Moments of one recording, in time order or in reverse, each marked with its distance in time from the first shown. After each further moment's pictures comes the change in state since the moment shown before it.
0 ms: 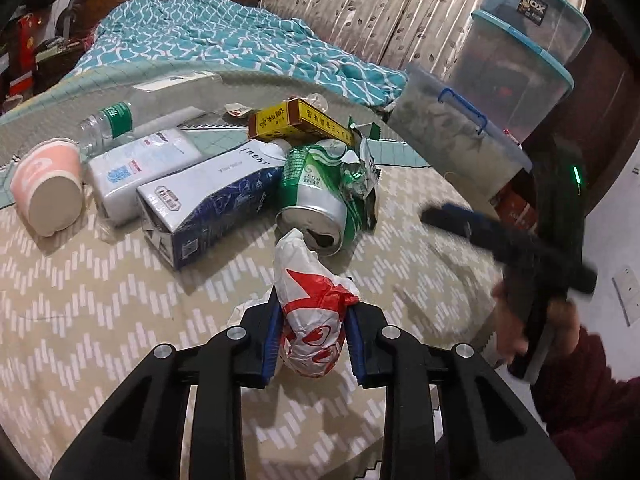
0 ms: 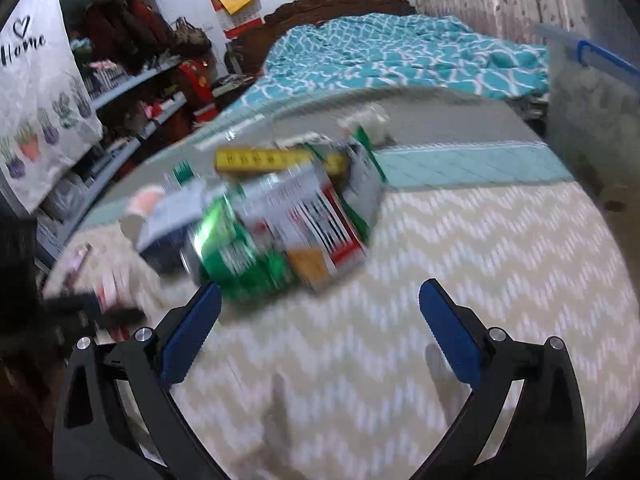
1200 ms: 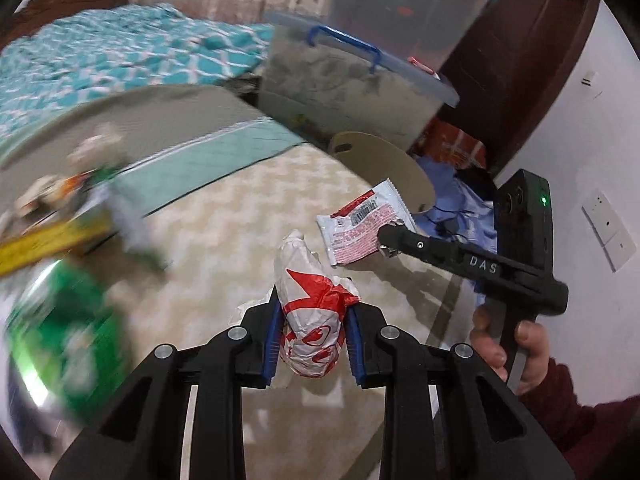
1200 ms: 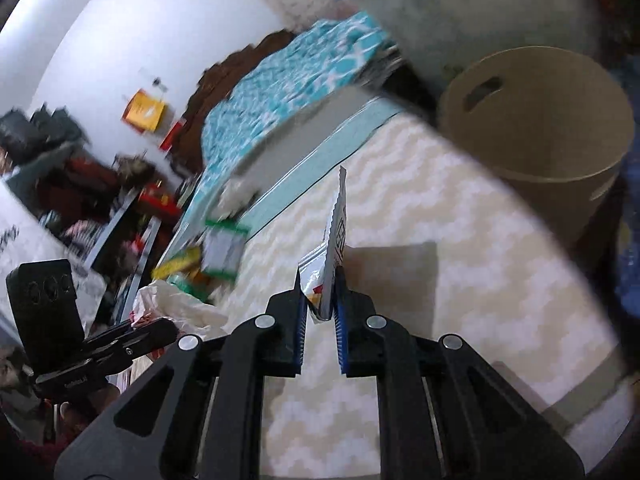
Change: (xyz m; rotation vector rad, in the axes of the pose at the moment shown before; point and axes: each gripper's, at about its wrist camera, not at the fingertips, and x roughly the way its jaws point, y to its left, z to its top) left arm 0.131 -0.160 0.080 0.311 0.181 -0.241; right arm -0.090 -0.181 -0.065 0.555 -0.204 -0.010
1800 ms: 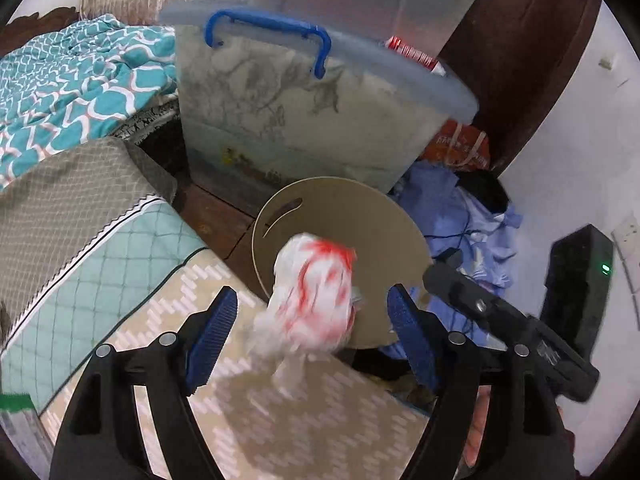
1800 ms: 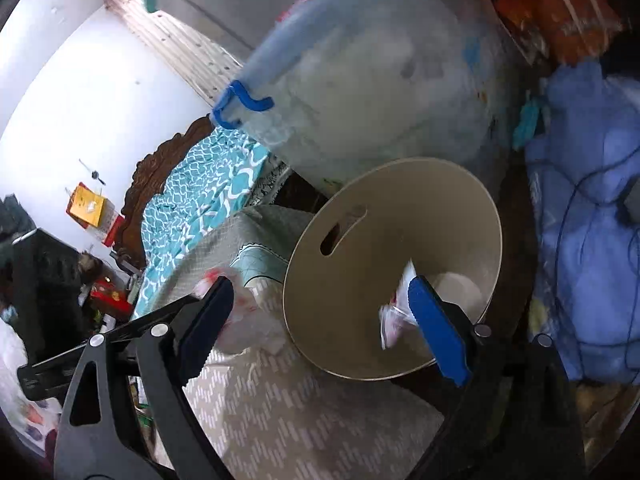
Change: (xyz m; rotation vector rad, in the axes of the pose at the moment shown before) left arm 0.141 -0.078 0.142 0.087 0.029 -0.003; right arm -0.050 -0.092 0.096 0.128 -0.267 -0.168
